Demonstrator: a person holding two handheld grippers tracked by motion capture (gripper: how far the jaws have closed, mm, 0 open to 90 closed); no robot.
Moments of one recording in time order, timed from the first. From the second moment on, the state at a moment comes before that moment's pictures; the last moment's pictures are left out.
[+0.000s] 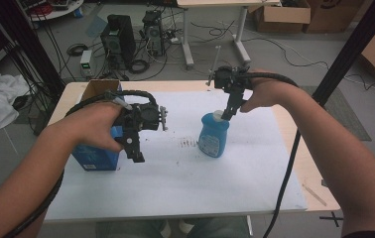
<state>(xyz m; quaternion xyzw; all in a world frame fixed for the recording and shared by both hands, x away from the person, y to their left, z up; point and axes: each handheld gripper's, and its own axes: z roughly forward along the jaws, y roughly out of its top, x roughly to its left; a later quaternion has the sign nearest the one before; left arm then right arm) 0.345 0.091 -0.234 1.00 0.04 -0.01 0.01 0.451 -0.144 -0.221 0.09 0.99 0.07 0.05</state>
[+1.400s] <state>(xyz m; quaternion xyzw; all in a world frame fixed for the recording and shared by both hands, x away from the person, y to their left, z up) 0.350 0.085 -0.232 1.00 0.03 -0.01 0.01 0.473 -0.158 -0.207 0.07 0.99 0.06 0.05</state>
